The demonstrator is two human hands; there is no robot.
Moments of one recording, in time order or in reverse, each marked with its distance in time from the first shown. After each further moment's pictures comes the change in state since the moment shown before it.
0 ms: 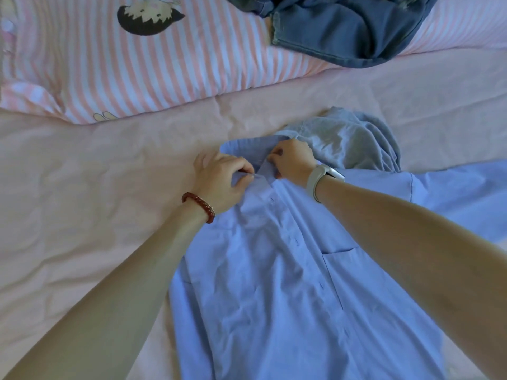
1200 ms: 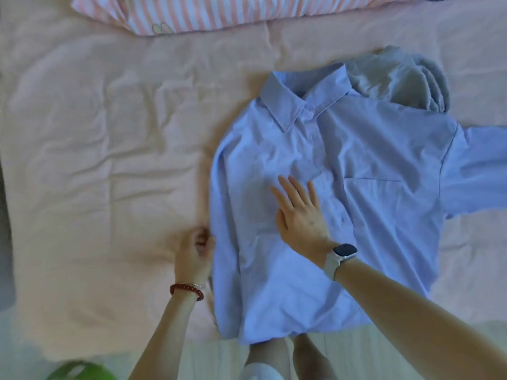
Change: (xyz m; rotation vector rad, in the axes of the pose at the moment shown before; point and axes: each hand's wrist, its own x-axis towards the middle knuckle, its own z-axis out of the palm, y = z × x) left_hand -0.288 0.004 0.017 -0.369 0.125 -0.983; right_hand -0.214 0.021 0.107 -0.184 0.115 -0.523
